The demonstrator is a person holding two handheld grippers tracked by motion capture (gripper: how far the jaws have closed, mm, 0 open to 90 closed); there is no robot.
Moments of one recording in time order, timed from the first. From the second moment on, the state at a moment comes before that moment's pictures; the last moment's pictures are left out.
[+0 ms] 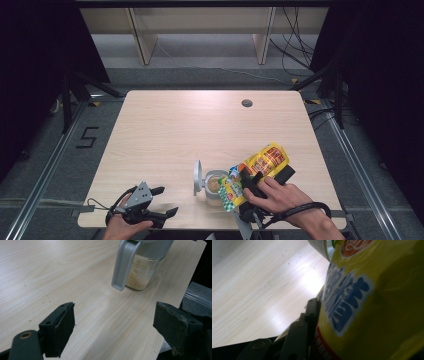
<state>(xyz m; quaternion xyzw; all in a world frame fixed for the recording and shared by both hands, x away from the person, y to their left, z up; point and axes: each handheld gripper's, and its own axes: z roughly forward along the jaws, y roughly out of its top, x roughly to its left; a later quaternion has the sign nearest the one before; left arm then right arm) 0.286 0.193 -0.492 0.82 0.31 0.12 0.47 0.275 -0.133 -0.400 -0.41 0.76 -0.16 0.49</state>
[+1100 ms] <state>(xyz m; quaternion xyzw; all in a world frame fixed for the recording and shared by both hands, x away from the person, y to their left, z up) 0.286 0.191 -0.493 0.82 0.31 0.12 0.47 0.267 -0.140 -0.394 -0.41 0.75 -0.16 0.49</state>
